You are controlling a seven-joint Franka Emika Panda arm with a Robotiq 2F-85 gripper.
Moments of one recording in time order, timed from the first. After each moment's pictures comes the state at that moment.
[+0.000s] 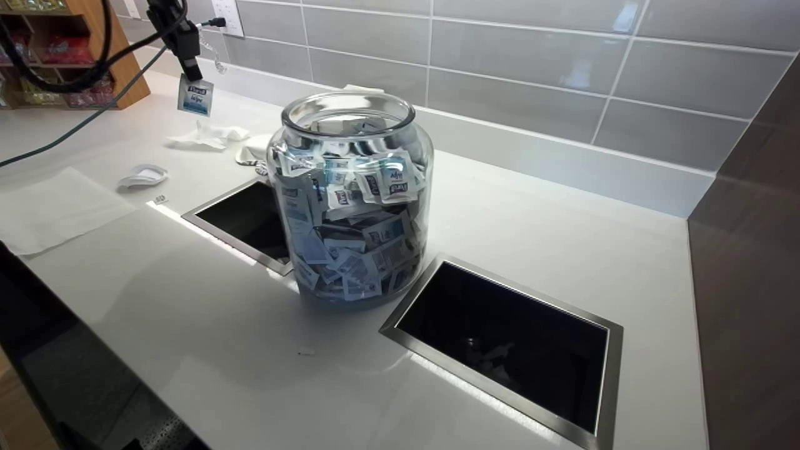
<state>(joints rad) 0.04 -0.22 0.05 -2.21 0.08 2.12 0.16</state>
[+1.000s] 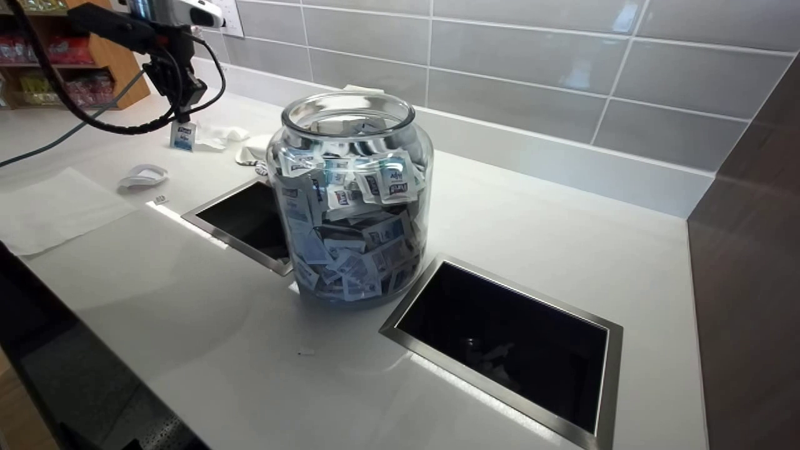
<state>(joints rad) 0.11 0.01 0.09 -2.15 0.21 2.12 -0.12</state>
